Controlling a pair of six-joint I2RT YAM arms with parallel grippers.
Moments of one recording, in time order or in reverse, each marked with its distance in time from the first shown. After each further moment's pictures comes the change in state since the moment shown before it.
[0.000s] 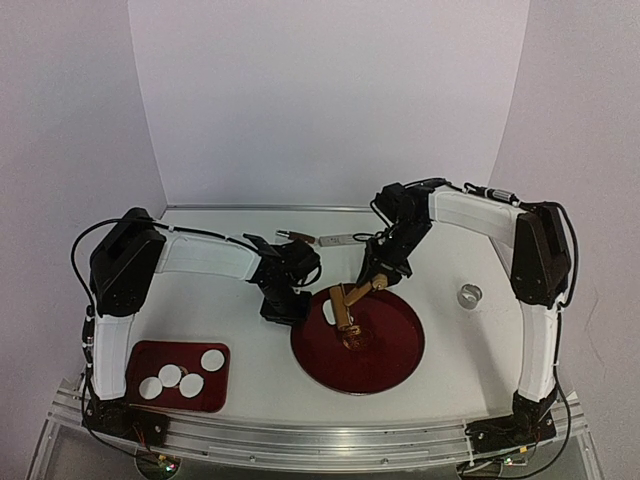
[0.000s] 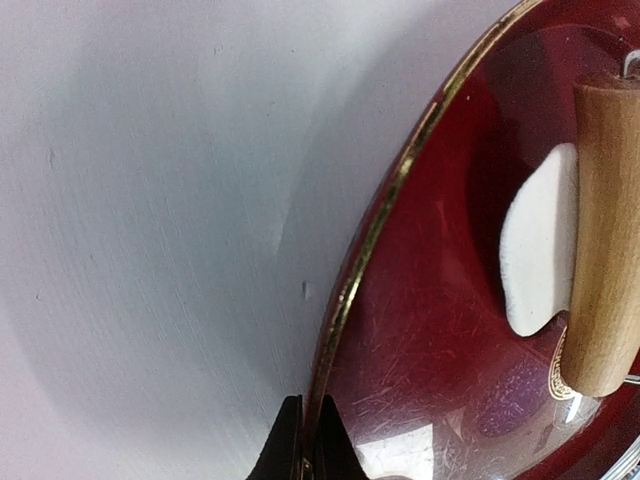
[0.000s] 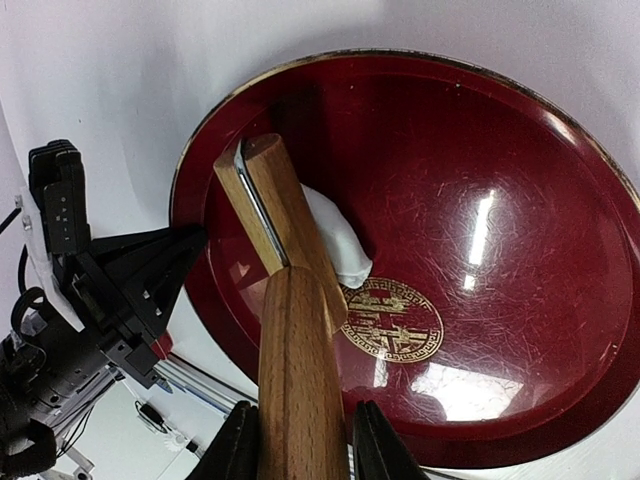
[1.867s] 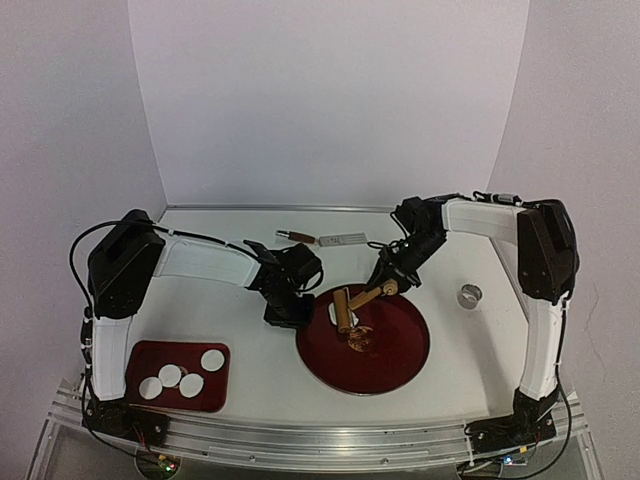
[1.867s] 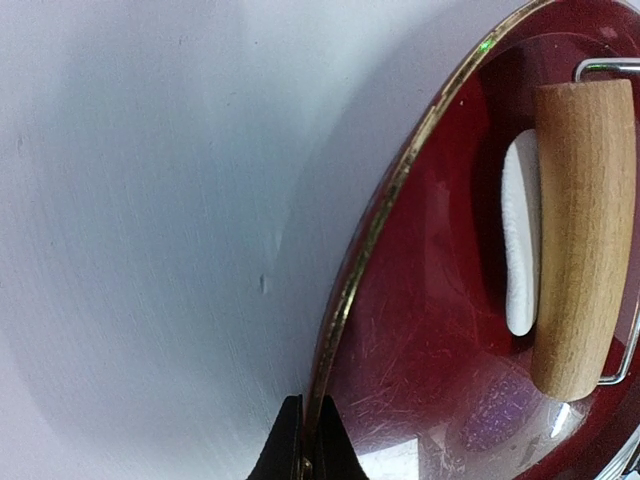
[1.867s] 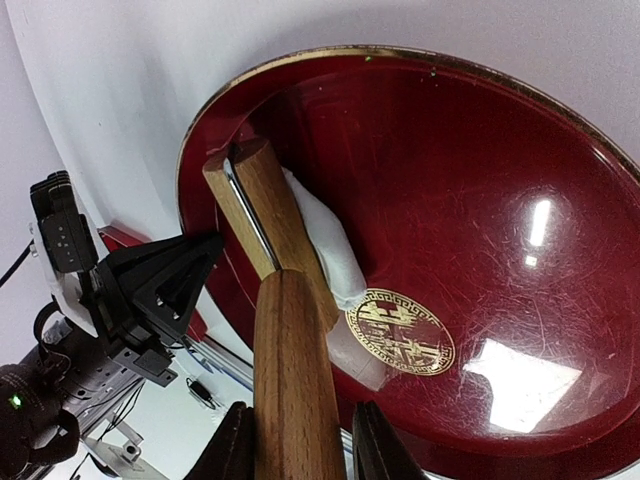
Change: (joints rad) left arm -0.025 -0.017 -0.050 0.084 -0.004 -0.061; right arm -0.109 0.003 -0.185 0.124 -0.178 -0.016
